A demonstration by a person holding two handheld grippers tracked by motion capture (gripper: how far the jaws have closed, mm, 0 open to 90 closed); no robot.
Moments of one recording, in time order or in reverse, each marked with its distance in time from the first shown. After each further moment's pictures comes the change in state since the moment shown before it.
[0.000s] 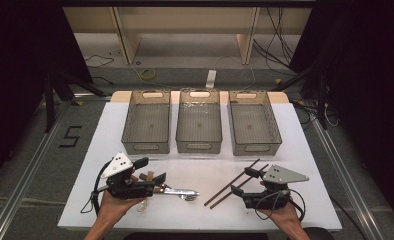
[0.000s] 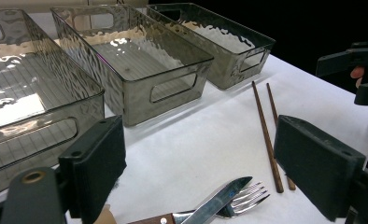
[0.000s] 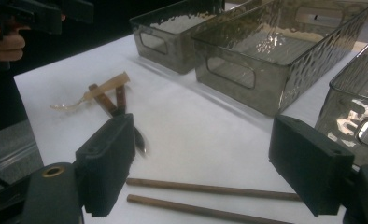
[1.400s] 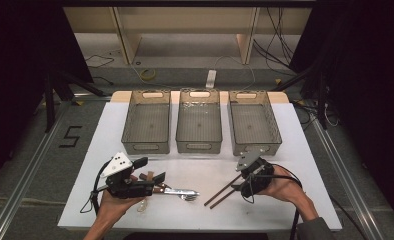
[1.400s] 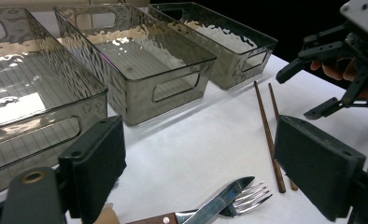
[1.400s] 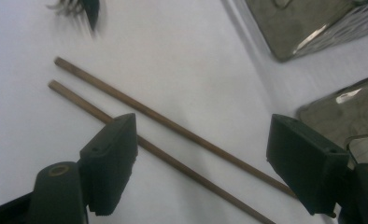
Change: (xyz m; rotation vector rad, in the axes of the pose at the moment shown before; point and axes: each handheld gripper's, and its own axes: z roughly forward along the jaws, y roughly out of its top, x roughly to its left) left arm 0.002 0.000 0.000 -0.002 0.006 -0.009; right arm -0.028 0.033 0.054 0.563 0.039 -0.436
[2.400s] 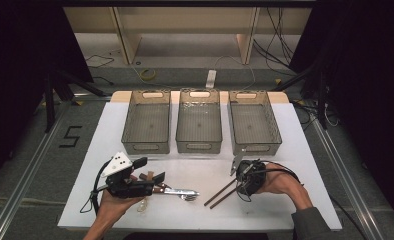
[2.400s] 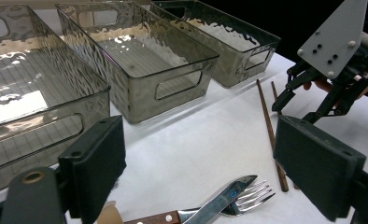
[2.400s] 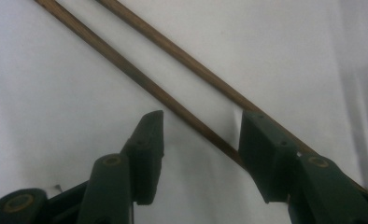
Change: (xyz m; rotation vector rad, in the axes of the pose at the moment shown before) left arm 0.001 0.000 0.000 0.010 0.006 0.003; right arm -0.012 0.000 0.034 0.312 0.144 -0.098
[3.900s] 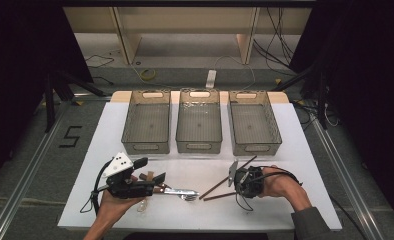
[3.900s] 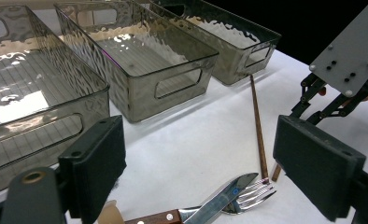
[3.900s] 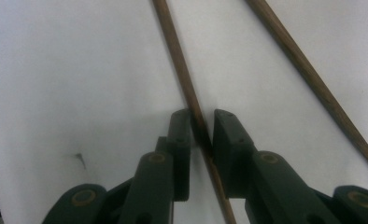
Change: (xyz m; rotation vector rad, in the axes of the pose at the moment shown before) left arm -0.001 0.000 0.000 0.009 0.001 0.015; right arm 0.020 0.006 0.002 0.090 -0.004 -0.146
